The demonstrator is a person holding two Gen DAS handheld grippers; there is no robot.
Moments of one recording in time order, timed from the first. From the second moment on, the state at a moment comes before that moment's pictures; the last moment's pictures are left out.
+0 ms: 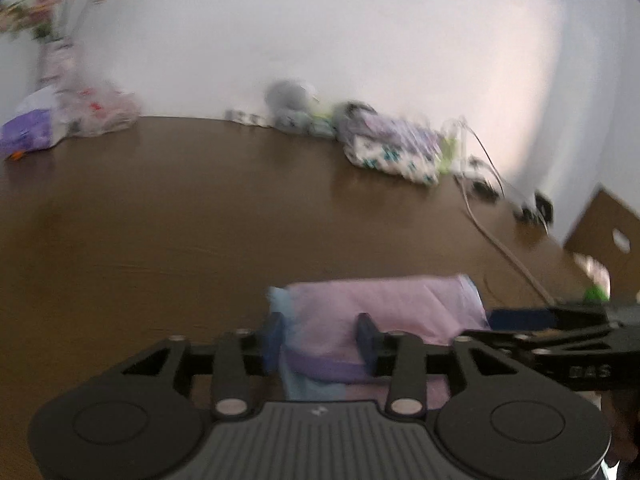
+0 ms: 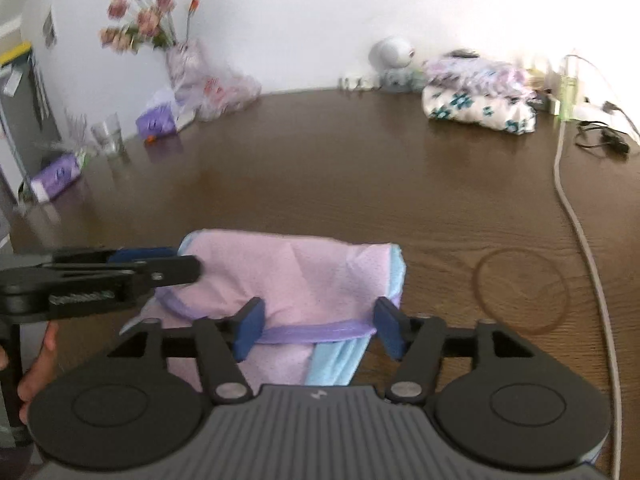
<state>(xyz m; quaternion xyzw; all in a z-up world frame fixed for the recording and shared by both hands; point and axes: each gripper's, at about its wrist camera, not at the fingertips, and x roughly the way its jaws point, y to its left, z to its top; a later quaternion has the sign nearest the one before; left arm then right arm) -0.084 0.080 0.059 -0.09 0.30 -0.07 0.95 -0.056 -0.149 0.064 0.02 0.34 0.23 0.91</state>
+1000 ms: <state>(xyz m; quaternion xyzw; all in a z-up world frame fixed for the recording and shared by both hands) -0.067 0.053 0.047 -0.08 0.34 -0.08 0.93 -0.054 -0.134 0.047 0.03 0.33 0.26 0.91</state>
